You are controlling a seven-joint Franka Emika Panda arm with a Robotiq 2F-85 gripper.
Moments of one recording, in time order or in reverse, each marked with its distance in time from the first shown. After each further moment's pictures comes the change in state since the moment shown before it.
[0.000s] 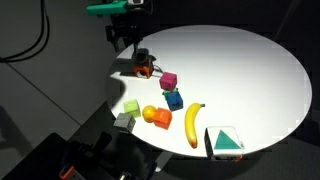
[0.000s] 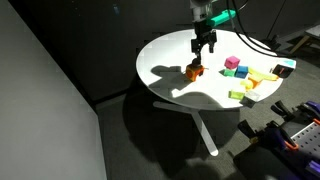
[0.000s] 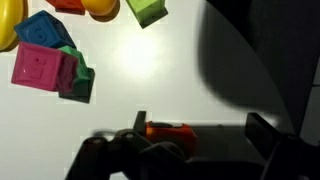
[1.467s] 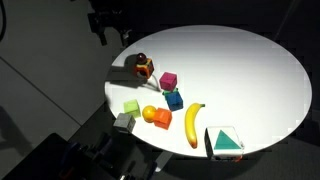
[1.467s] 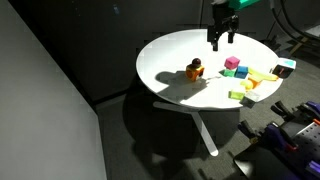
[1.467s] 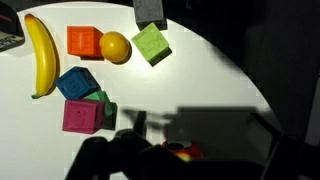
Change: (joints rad) arm 0.000 -0.322 -0.019 -0.291 0.008 0.019 0.079
